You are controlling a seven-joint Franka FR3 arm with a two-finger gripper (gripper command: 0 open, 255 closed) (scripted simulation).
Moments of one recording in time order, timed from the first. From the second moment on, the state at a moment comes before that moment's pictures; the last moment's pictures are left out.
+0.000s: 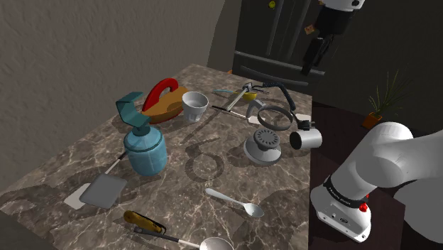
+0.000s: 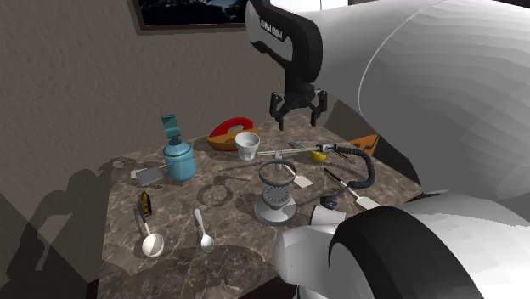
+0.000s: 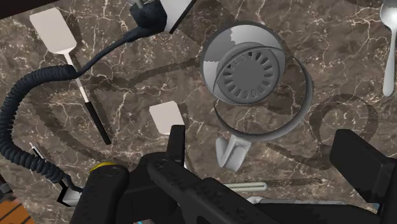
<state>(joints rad) -0.02 -0.83 0.07 -2.26 0.02 1.46 -0.04</state>
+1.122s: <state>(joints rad) -0.01 -0.40 0.23 -2.23 0.02 1.91 0.08</state>
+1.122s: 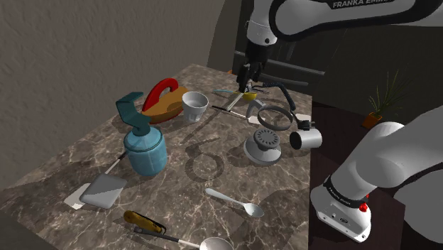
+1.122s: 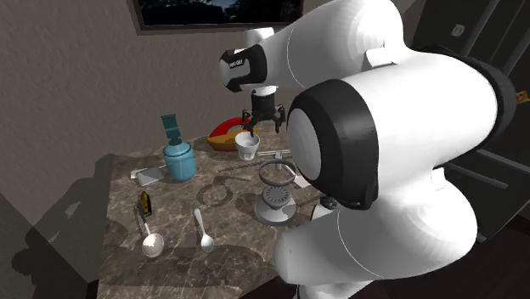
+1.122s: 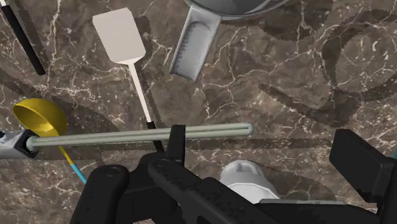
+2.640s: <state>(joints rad) 0.09 0.41 0.32 -1.65 -0.30 2.14 0.34</state>
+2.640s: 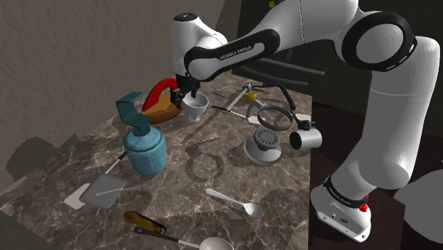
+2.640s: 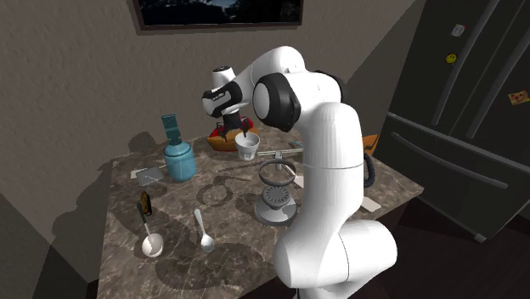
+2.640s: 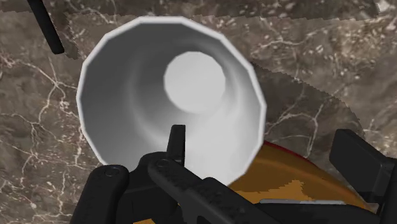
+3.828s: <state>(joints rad) 0.09 0.47 0.30 -1.66 -0.33 2.20 0.35</state>
